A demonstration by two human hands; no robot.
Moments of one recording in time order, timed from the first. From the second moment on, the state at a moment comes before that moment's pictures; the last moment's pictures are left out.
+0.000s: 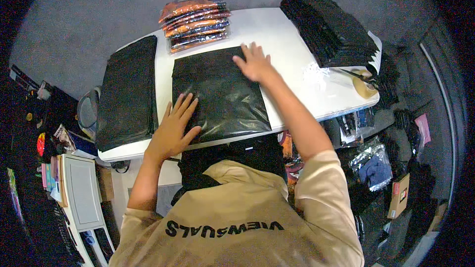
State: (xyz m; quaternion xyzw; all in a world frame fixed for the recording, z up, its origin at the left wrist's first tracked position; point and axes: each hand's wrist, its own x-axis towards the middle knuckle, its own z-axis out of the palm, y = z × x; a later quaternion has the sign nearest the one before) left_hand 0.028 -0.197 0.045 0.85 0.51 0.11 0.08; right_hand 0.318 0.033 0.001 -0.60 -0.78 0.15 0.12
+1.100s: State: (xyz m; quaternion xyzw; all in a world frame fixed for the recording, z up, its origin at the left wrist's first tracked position) left_hand 0.070 -0.205 0.046 0.81 0.51 0.28 0.01; right_hand 0.295 -0.178 0.074 -0.42 -0.88 0.13 0.18
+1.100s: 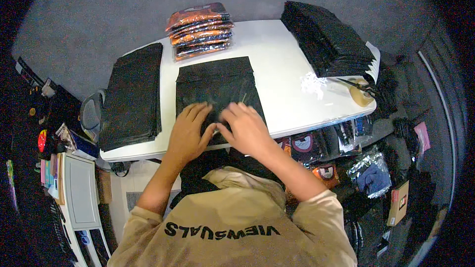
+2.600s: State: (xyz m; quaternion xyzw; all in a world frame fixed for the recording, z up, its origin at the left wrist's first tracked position) left_hand 0.050 -0.129 0.037 0.74 0.66 0.11 0.04; right_hand 0.304 -0.087 0.031 -0.56 -0.83 0.06 0.04
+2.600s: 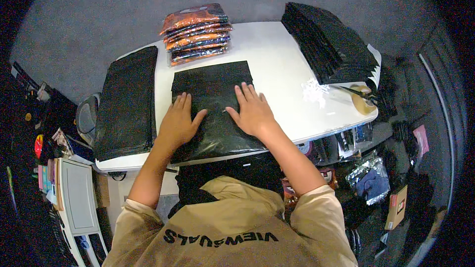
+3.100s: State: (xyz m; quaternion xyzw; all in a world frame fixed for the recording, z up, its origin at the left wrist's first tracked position) left_hand 0.034 0.006 0.028 0.83 0.50 0.25 0.05; right_hand 0.265 0.018 0.029 -0.45 -0.86 0.06 0.22
